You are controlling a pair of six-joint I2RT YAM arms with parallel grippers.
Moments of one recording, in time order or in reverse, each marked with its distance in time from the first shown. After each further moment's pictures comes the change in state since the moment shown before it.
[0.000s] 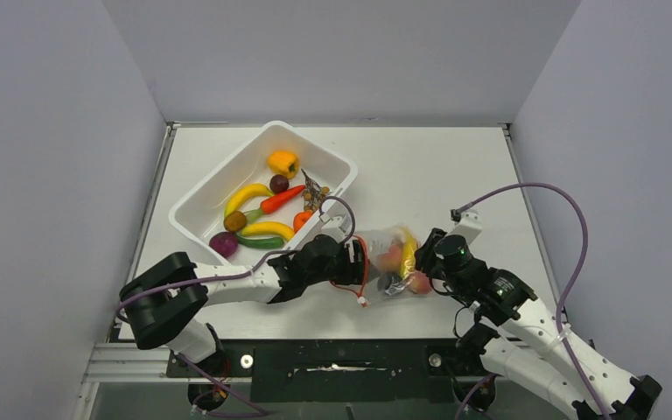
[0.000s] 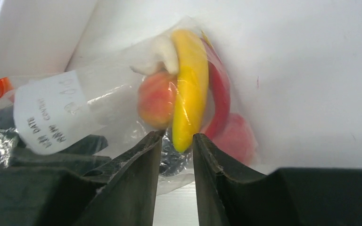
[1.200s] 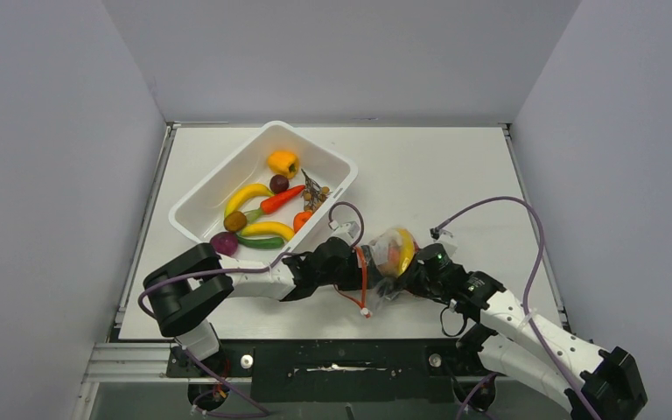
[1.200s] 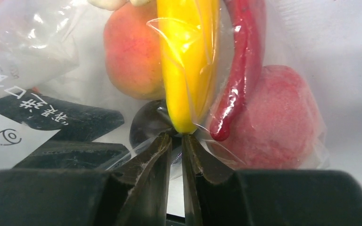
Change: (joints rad) left arm -0.022 0.128 0.009 0.056 0.064 -0.105; right arm -0.044 0.137 -0.218 0.154 -0.275 0.182
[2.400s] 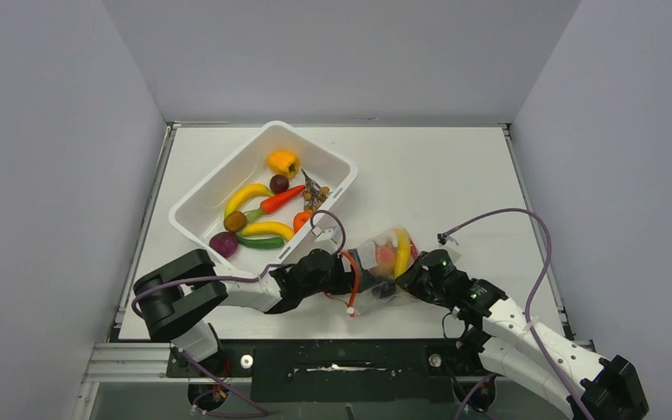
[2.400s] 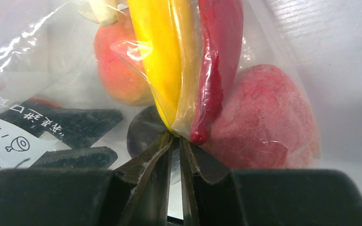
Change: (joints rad) left arm 0.000 -0.055 -0.164 0.162 -0.114 -0.006; right arm -0.019 -0.056 -0.085 0.090 -0.029 0.114
